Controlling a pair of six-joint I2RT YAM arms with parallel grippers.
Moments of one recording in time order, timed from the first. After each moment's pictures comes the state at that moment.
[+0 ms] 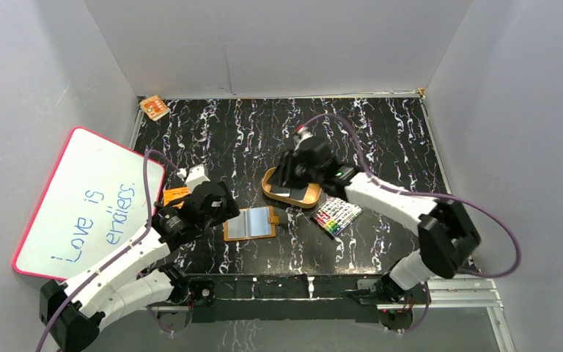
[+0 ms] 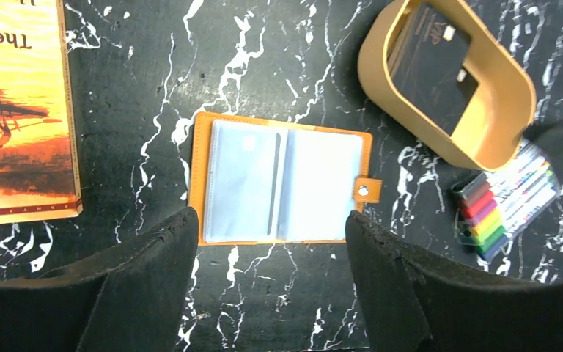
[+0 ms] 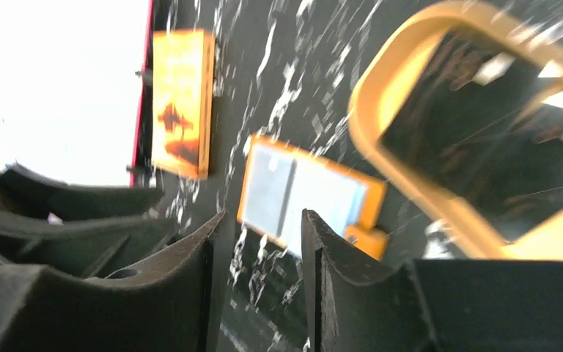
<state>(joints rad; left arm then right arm) -0.75 0.88 0.70 -0.69 -0.41 -0.92 0.86 1.55 1.05 -0.14 -0.19 0.81</state>
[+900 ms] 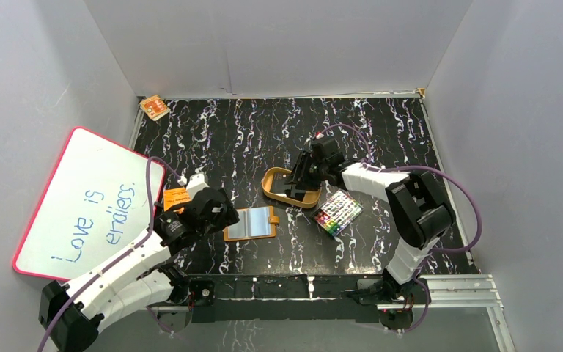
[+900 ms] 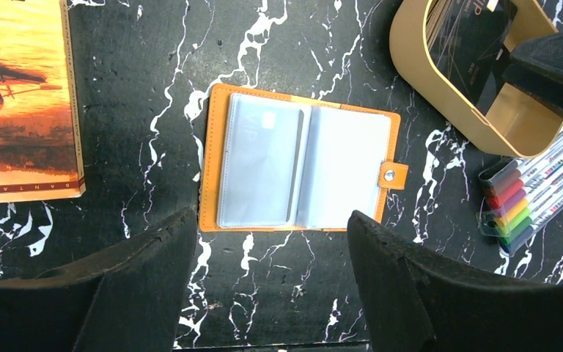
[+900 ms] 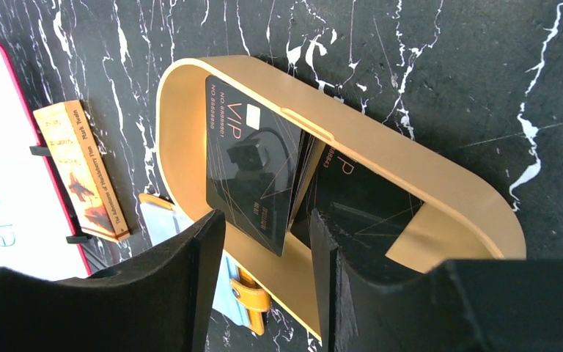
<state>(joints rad) -0.75 0.84 0.62 -0.68 -0.38 -0.95 0.58 1.72 1.00 -0.09 -0.26 0.83</state>
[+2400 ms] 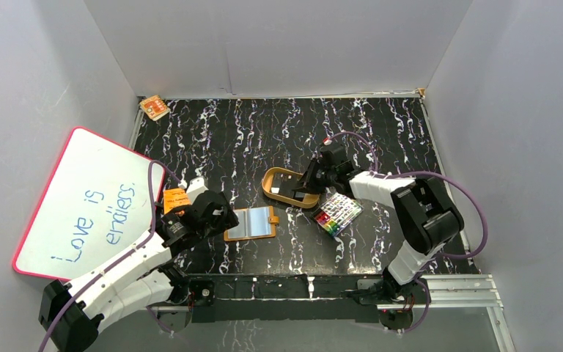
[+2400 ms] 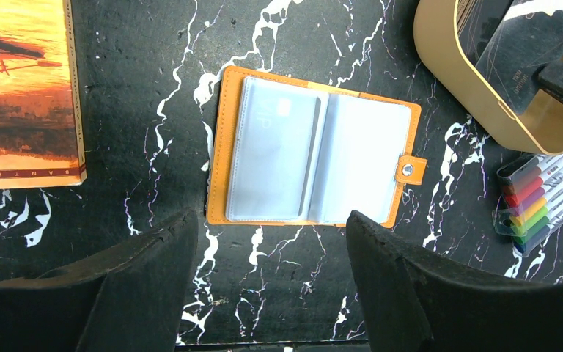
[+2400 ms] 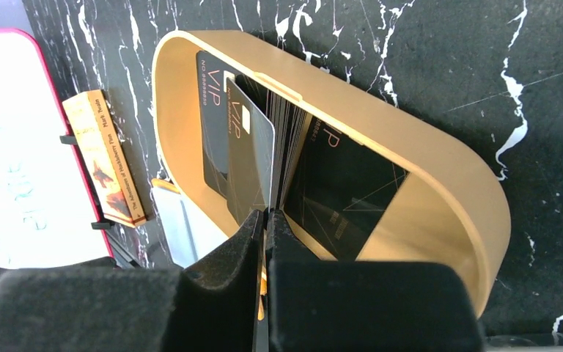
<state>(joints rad) -0.75 0.83 0.58 -0.68 -0.37 -0.98 0.55 1.68 0.86 0.06 -0.33 0.88</state>
